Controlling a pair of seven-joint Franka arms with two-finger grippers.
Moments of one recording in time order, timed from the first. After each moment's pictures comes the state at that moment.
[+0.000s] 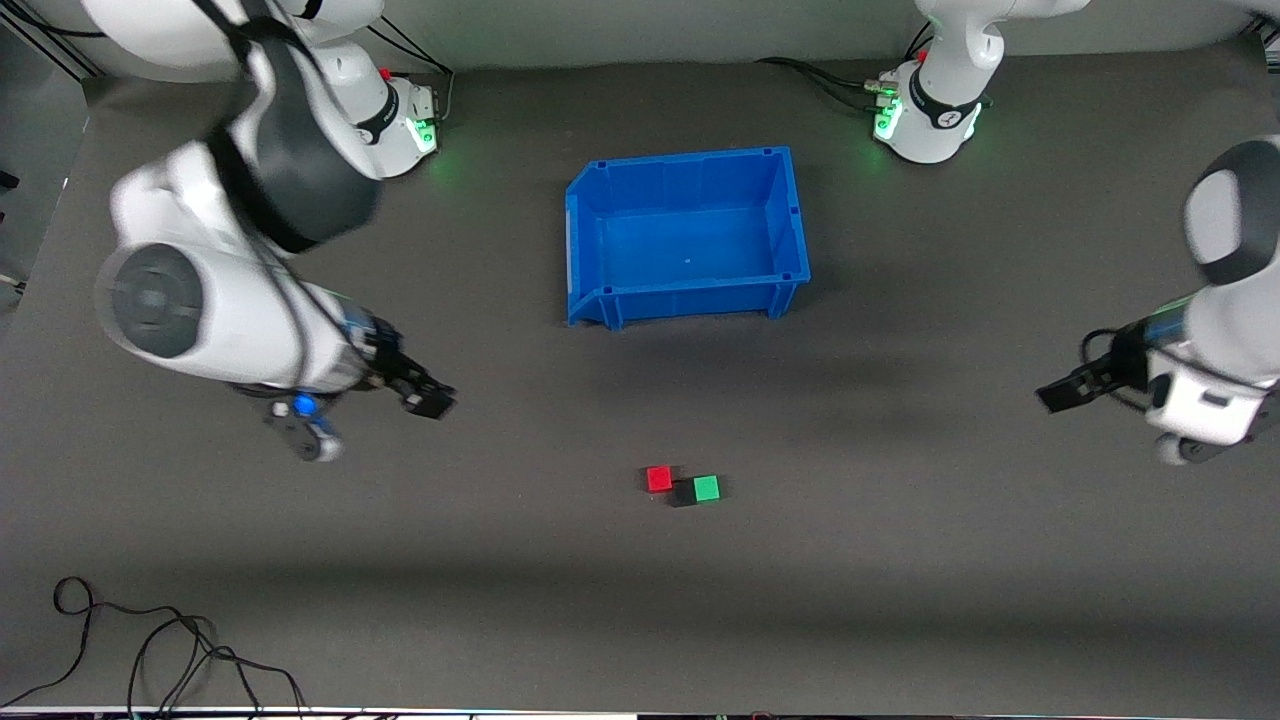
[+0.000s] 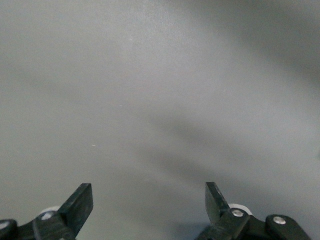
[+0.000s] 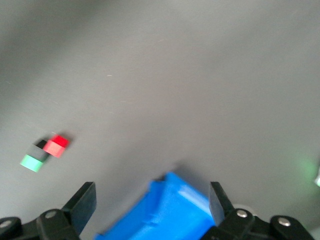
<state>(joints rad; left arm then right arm) 0.03 0.21 -0.03 -1.61 -0.01 1.71 -0.38 0.27 0.47 0.06 -1.12 0.12 1.39 1.07</state>
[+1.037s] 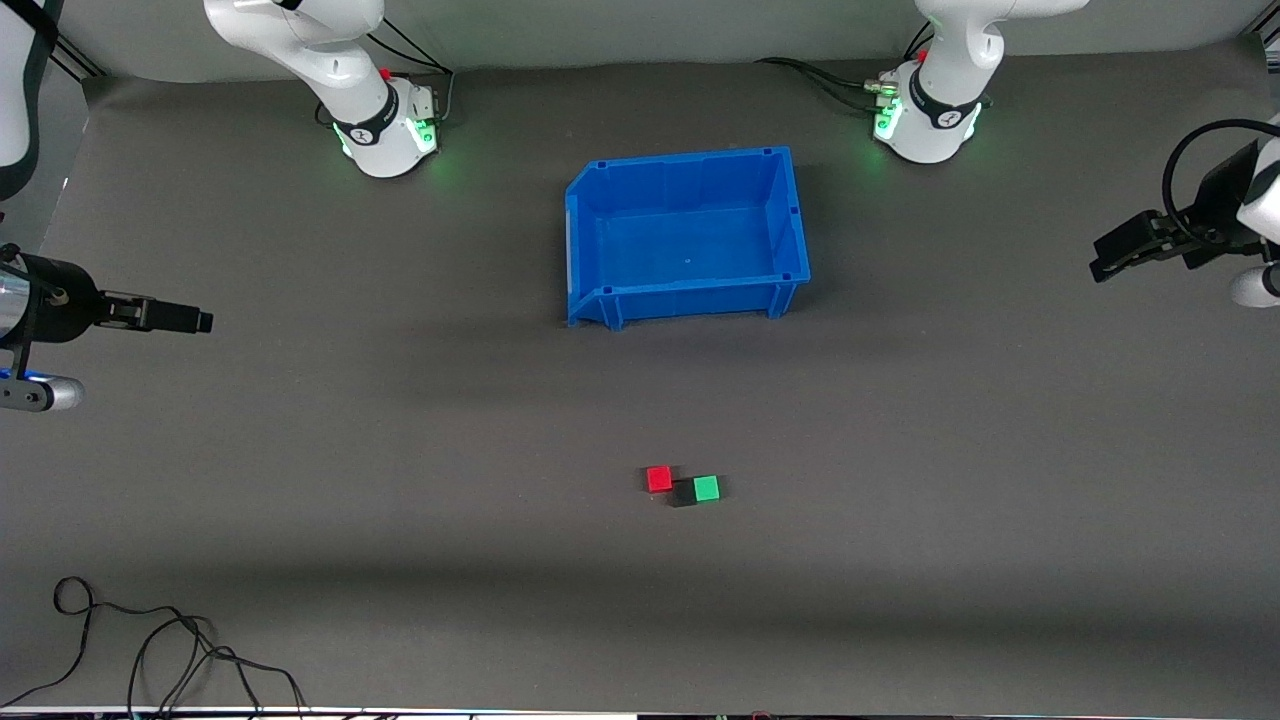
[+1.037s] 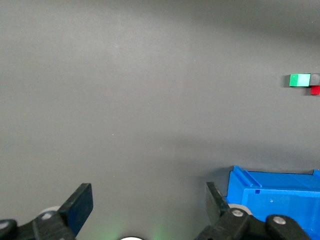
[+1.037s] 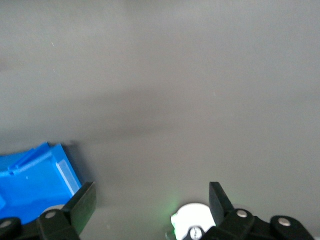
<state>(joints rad) 0.01 0.02 -0.06 -1.52 -0.02 1.49 -0.19 0.10 0.27 -0.15 -1.28 0.11 1.30 0.14</state>
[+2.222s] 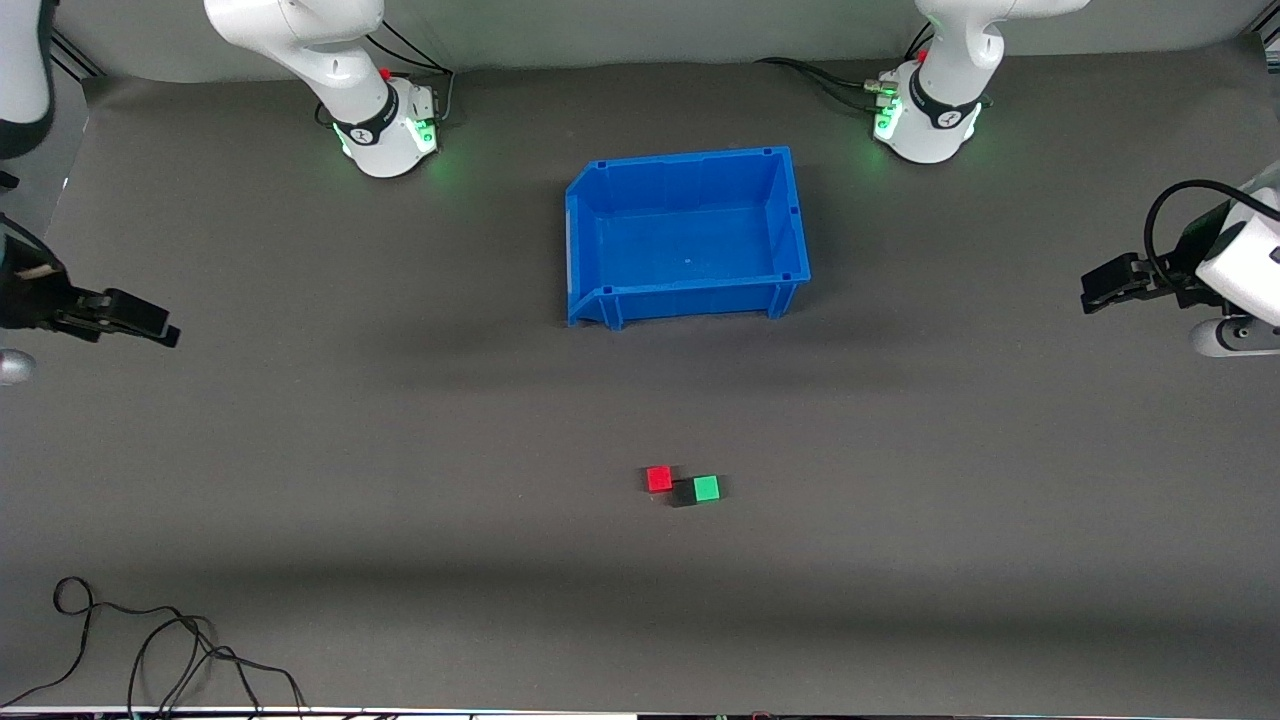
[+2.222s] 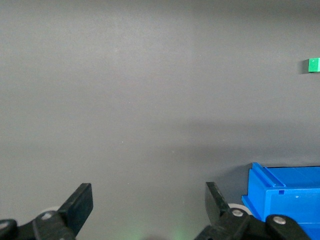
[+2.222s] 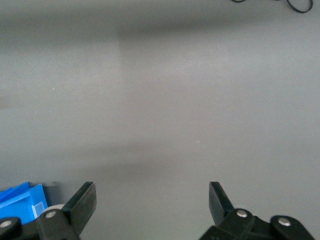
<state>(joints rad) 0.00 0.10 -0.06 -1.49 0.03 1.50 -0.09 0.05 0.07 -0.13 -1.55 0.04 1.61 0.05</state>
